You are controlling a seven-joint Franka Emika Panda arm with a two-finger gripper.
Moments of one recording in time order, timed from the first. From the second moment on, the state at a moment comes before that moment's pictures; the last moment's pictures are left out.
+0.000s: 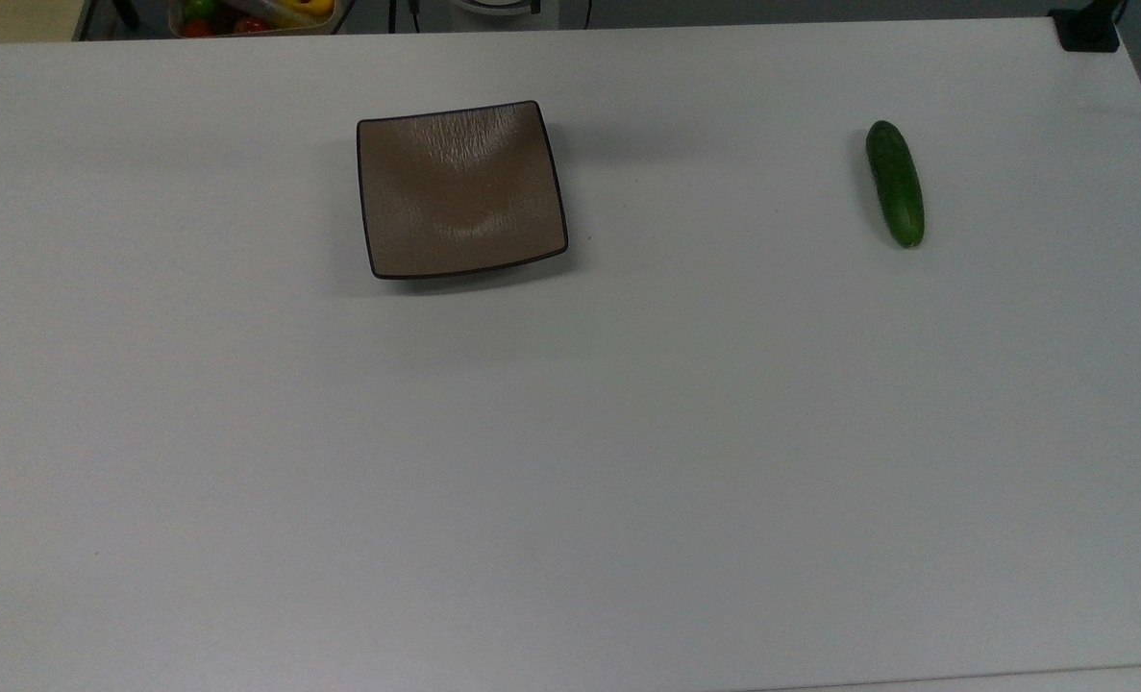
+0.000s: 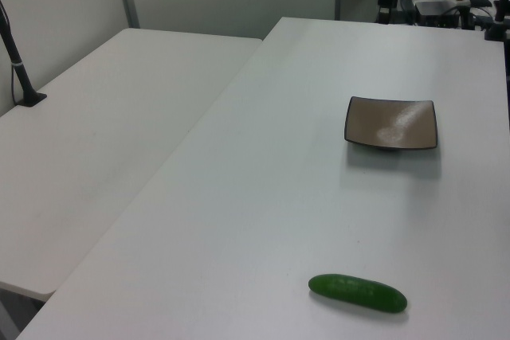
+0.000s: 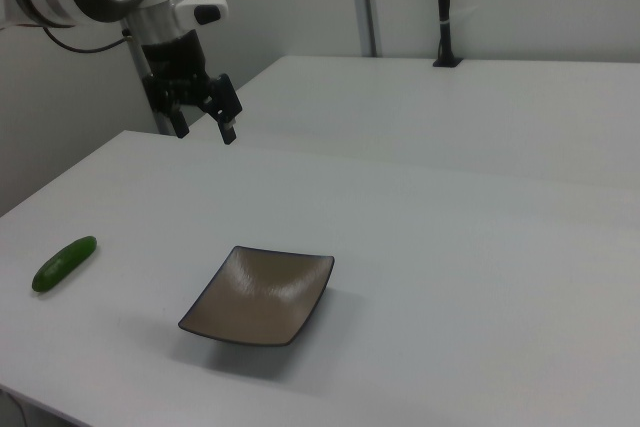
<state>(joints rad) 0.17 -0.06 -0.04 -1.66 -0.03 1.66 0.03</state>
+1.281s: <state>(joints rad) 0.28 -0.06 -0.04 -1.68 -0.02 1.66 0.04</state>
